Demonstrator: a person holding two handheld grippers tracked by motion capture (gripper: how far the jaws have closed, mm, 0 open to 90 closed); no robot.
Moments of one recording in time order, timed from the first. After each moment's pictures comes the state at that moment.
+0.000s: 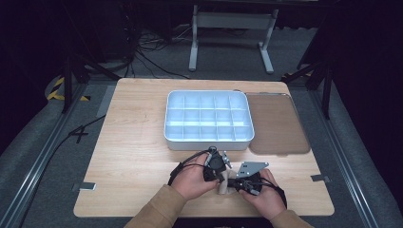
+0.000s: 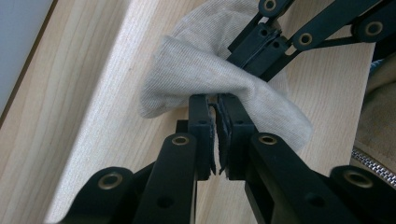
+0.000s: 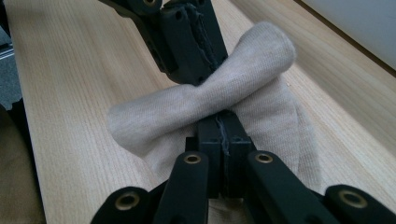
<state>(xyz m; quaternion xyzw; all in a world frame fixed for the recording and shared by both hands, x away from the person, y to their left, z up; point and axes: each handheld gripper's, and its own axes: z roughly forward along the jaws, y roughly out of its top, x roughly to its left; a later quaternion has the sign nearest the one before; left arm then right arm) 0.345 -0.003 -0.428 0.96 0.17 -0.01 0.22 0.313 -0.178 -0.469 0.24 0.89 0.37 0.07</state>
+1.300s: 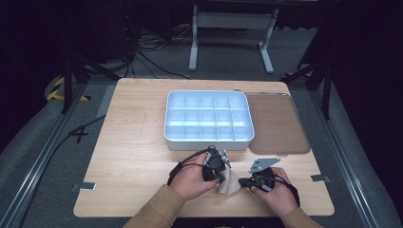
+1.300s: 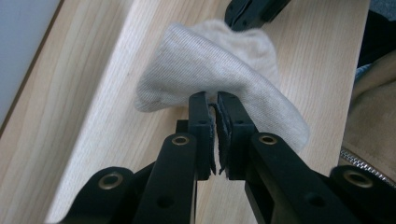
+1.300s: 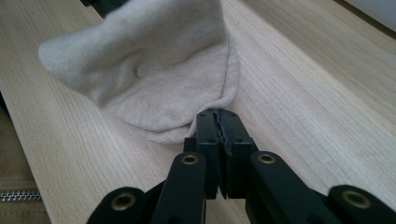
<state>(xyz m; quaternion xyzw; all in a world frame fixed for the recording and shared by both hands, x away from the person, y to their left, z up) 0.344 -0.002 -0.422 0.96 0.16 -0.01 0.23 0.318 -0.212 -0.463 0.30 0.89 0.32 0.05</state>
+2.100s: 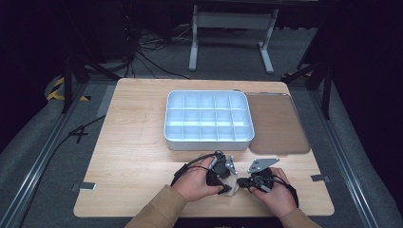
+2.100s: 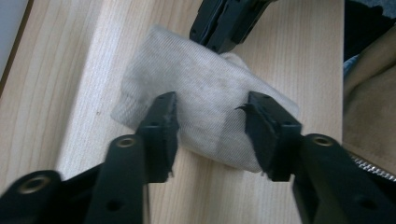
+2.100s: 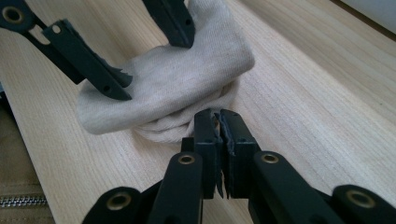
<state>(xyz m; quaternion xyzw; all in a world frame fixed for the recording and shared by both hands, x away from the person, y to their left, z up) 0.342 -0.013 -0.438 0.97 0.09 -0.01 0.25 0.316 -0.209 -0.462 0.30 0.89 0.33 0.05</state>
